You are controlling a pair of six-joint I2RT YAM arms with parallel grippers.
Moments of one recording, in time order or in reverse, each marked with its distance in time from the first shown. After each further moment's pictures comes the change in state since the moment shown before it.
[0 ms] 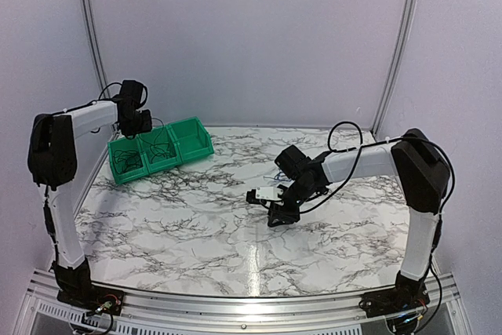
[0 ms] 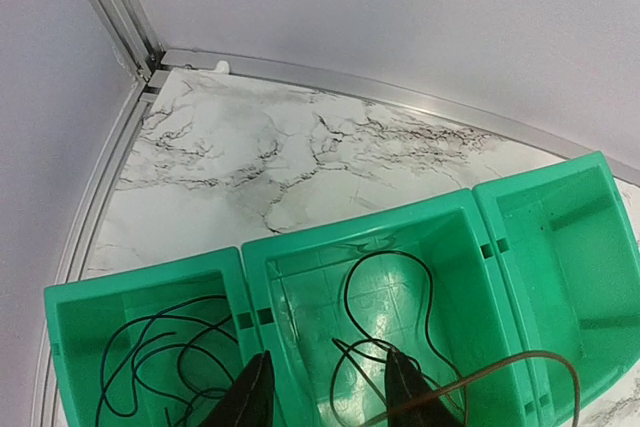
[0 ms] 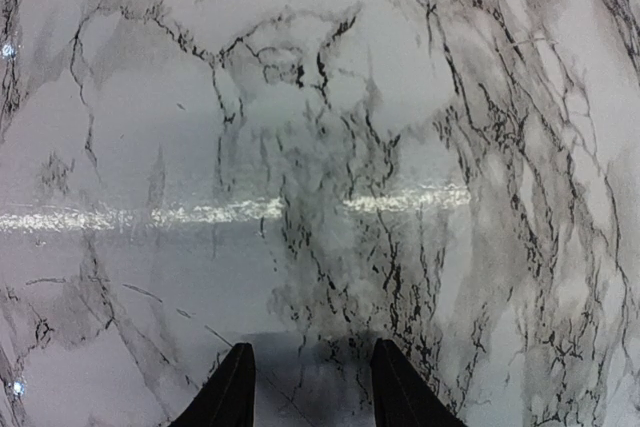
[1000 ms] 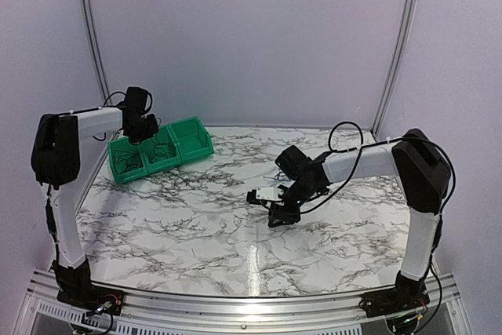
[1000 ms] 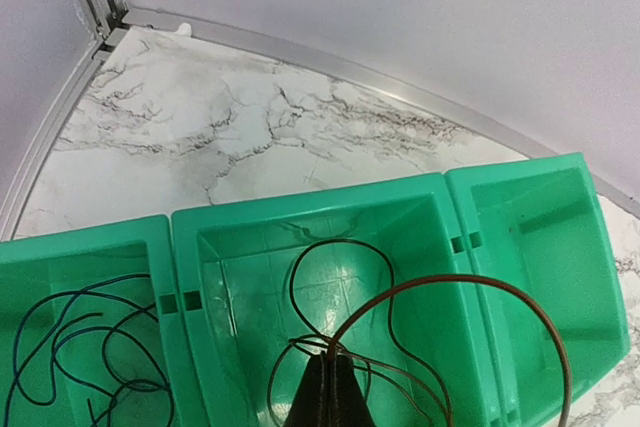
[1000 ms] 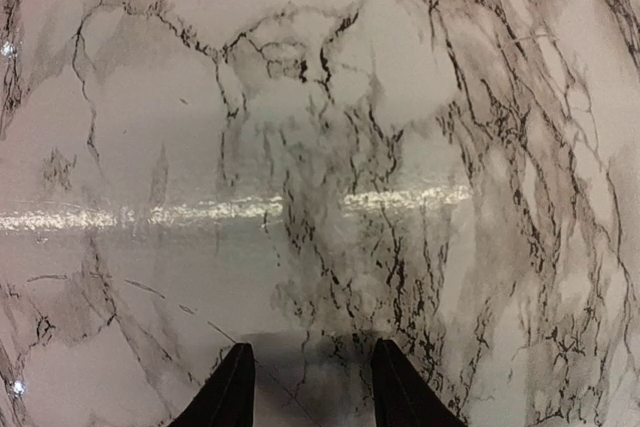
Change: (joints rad) left arm -0.012 0.003 -0.063 0.088 0.071 -0.140; right arm 0.000 -0.005 -0.006 0.000 0.002 0.000
